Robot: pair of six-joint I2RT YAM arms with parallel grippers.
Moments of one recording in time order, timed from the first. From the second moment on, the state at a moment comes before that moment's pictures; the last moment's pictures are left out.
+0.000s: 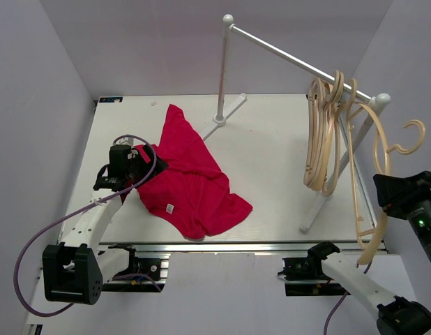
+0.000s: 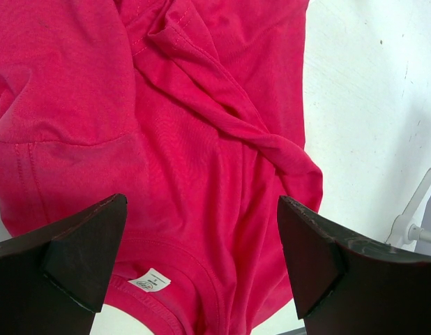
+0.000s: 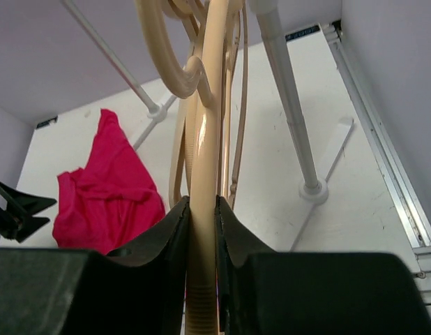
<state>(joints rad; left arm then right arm) -0.09 1.09 0.70 -0.28 0.18 -0.64 0.46 0.71 1.90 -1.41 0.39 0.44</state>
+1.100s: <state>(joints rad) -0.09 1.10 0.70 -0.26 0.21 -0.64 0.42 0.62 2.03 -1.28 0.27 0.28</state>
